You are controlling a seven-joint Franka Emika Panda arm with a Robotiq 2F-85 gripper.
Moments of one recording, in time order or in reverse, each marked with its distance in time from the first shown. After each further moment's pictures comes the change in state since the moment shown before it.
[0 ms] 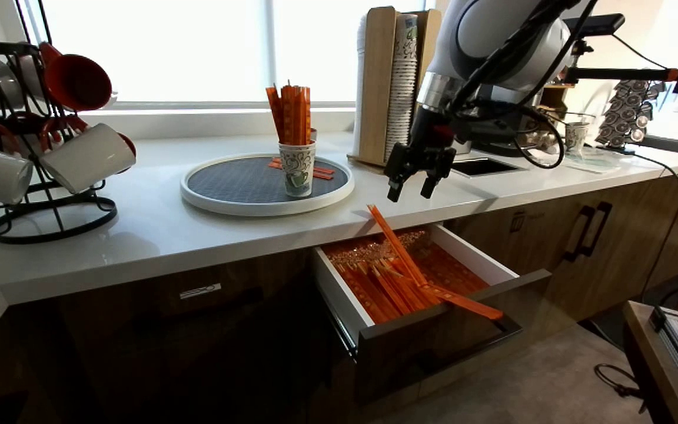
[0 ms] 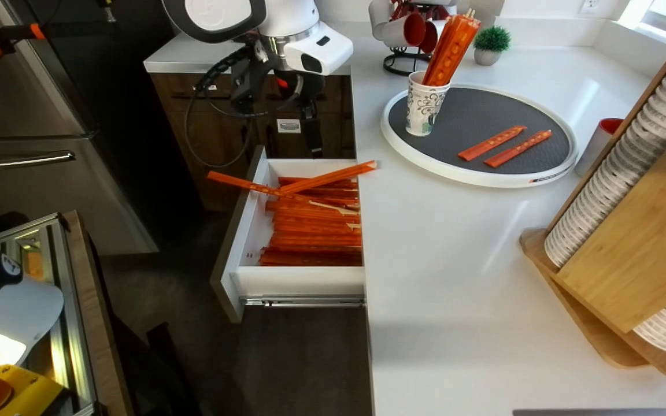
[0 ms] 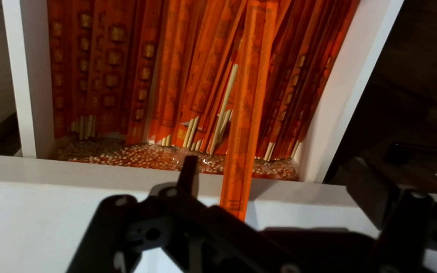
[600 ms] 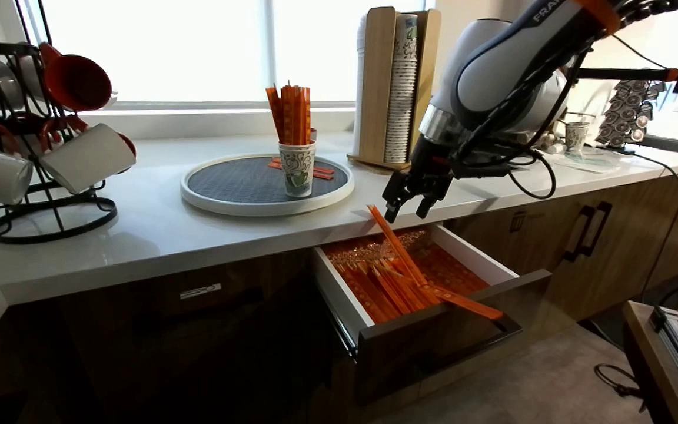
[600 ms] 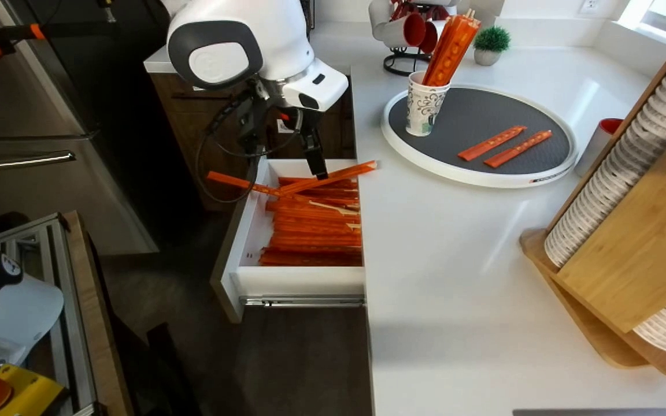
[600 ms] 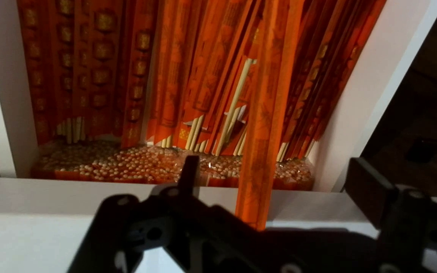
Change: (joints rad) arm -0.687 0.041 0.701 -0.071 0.012 0.242 -0.019
